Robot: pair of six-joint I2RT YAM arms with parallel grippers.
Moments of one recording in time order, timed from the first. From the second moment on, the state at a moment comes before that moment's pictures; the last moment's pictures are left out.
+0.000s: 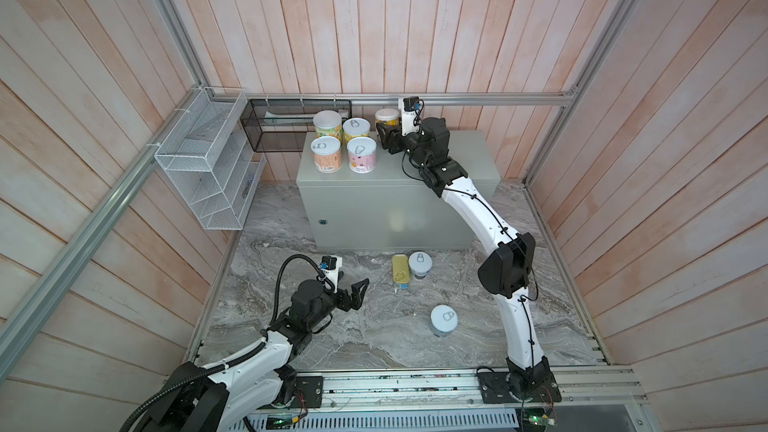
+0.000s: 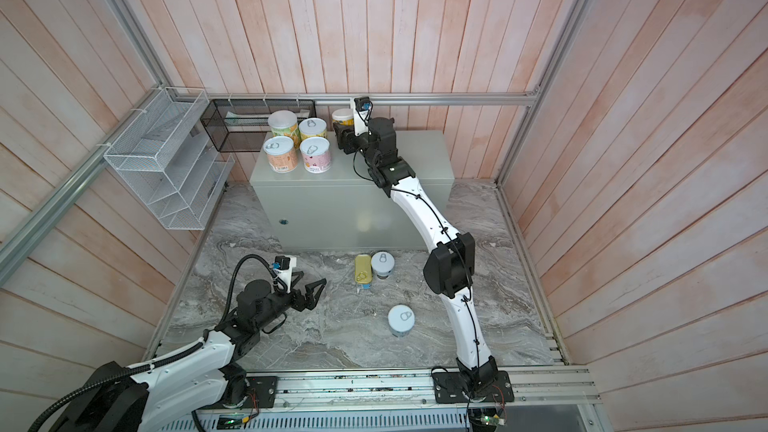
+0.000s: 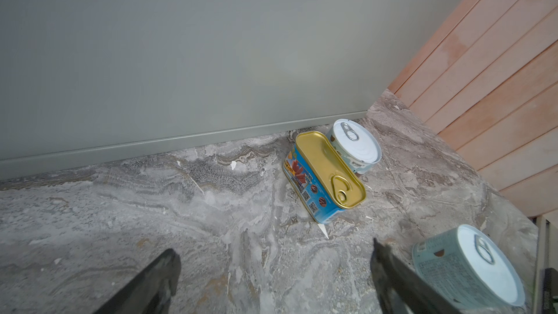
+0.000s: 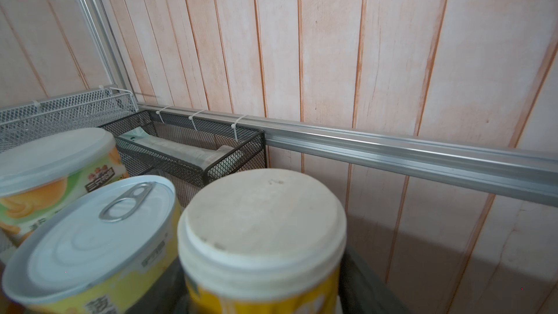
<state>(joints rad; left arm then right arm) -0.51 1.01 0.17 0.51 0.14 -0.31 0.55 2.28 2.41 -0.06 -0.10 0.12</state>
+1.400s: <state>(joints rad) -0.51 1.05 0.20 0.51 0.13 -0.33 0.55 1.79 1.90 0.03 -0.13 0.07</state>
